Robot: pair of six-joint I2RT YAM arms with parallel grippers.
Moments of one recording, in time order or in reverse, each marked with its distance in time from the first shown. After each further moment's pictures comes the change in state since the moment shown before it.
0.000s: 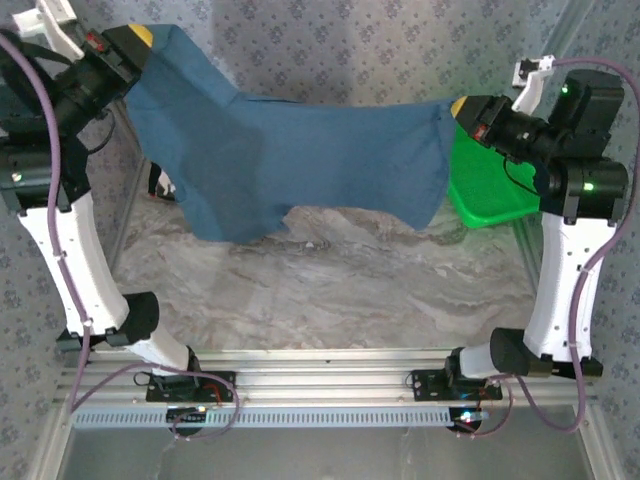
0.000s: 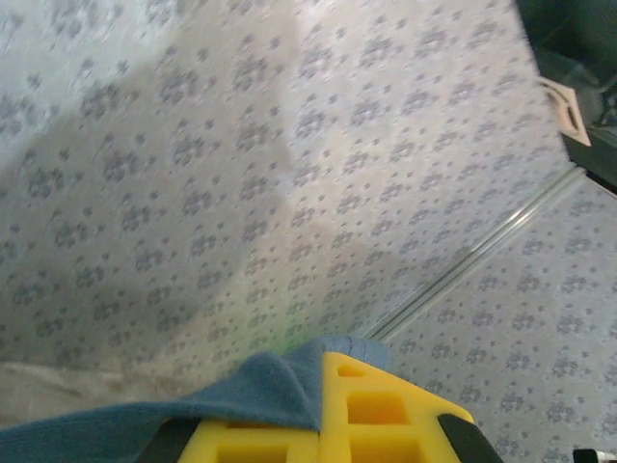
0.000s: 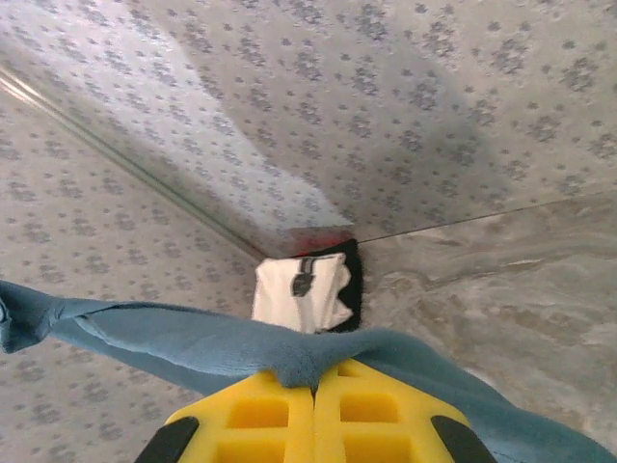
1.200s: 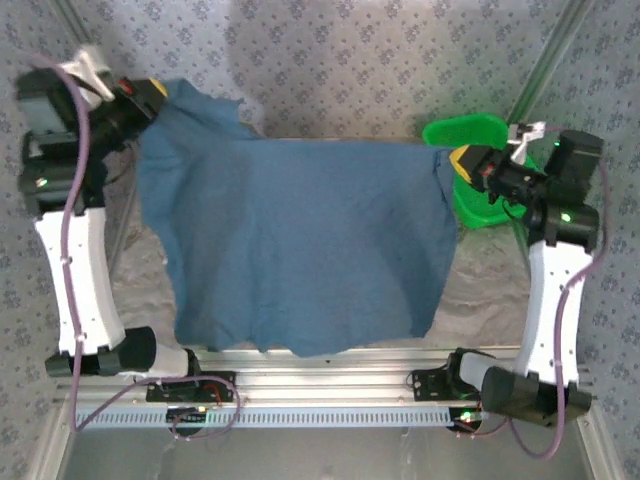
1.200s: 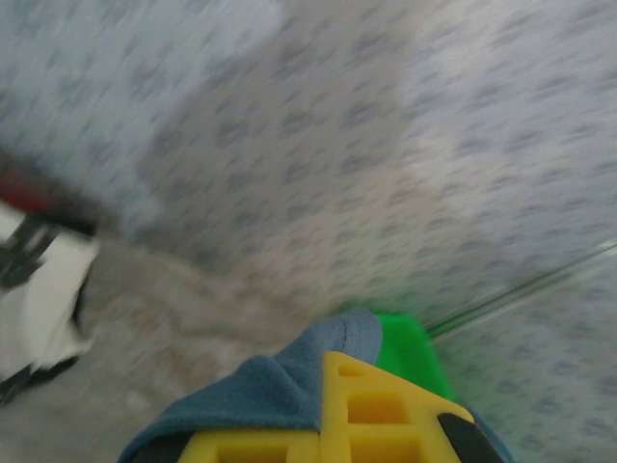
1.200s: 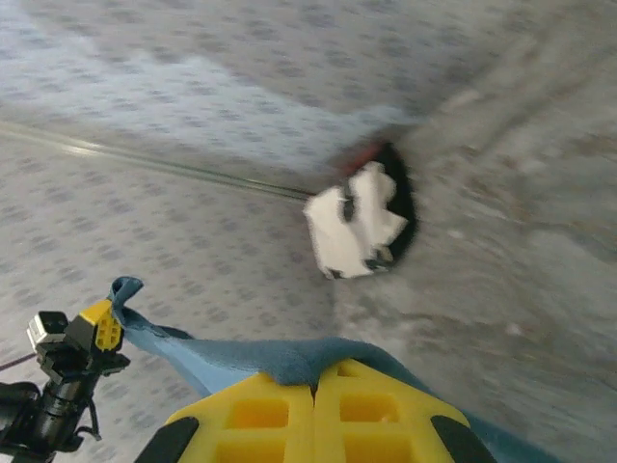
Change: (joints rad) left arm 0.006 -0.180 -0.724 0.076 -0.130 0.143; right arm -0.167 -0.169 -0.712 0.292 -0.258 0.235
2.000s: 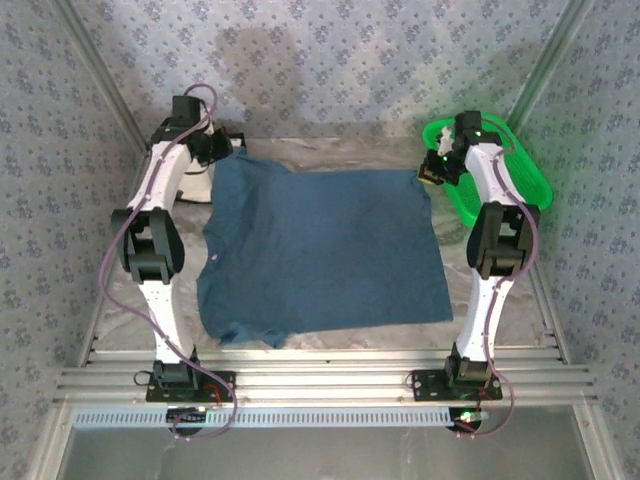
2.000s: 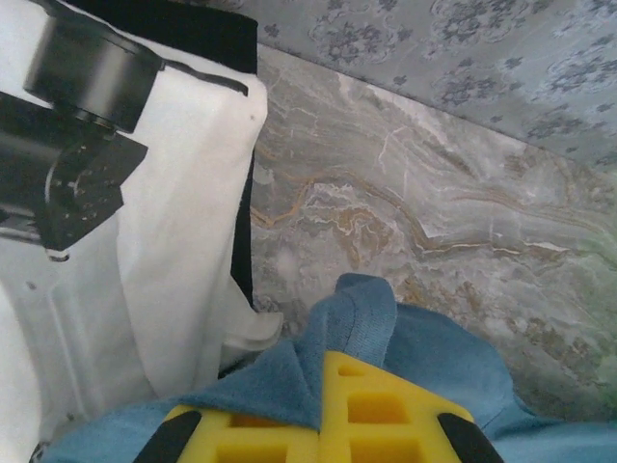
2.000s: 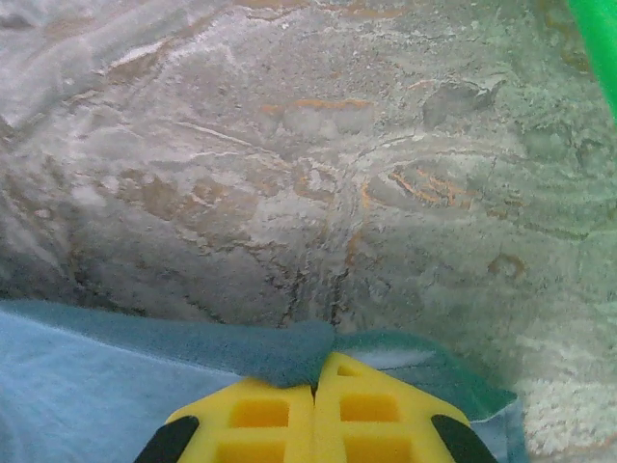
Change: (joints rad) left arm -0.132 0.733 0.144 0.048 -0.189 0.283; right arm 0.186 0.994 0.598 -0.274 0.570 -0.624
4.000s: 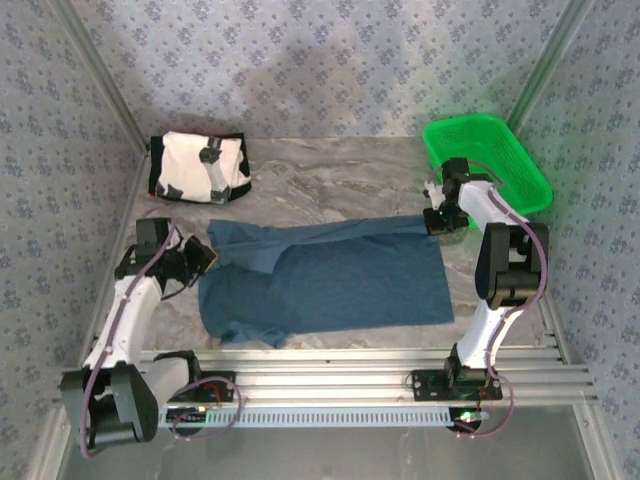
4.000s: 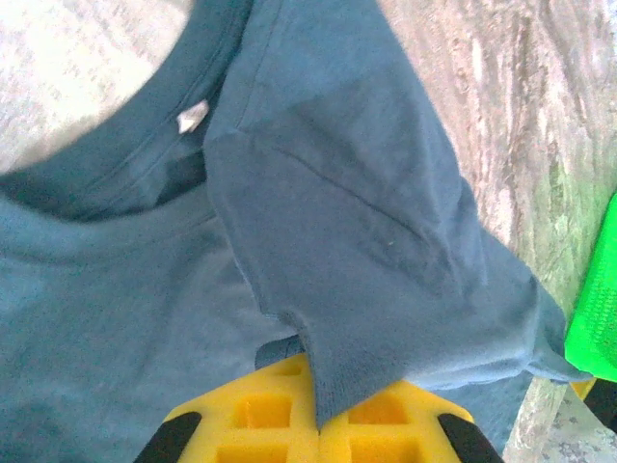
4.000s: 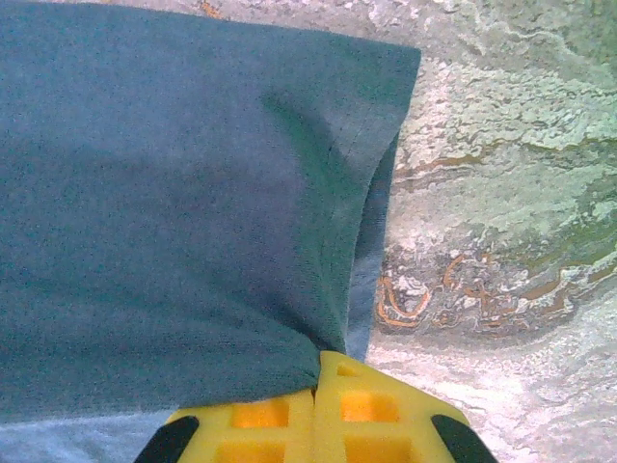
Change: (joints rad) left arm 0.139 -1.143 -1.374 0.120 0.166 -0.410; right arm 0.040 -0.367 -0.678 0.121 0.339 -0.414
